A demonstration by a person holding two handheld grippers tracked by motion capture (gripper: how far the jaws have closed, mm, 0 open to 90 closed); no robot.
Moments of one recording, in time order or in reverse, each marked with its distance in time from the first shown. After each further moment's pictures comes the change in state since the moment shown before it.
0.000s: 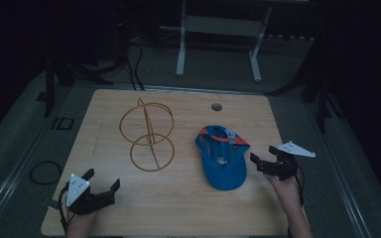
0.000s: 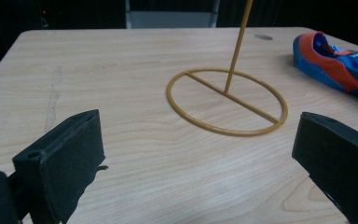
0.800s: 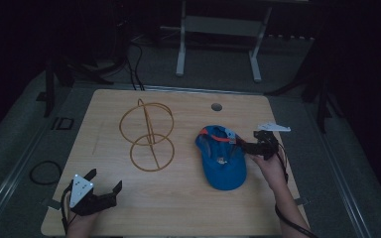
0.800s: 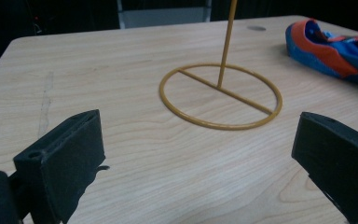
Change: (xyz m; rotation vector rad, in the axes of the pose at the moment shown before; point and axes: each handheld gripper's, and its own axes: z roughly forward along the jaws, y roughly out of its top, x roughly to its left) left arm -0.005 0.000 0.001 0.018 -0.030 0.063; right arm 0.003 0.040 0.069 0.102 0.010 -0.035
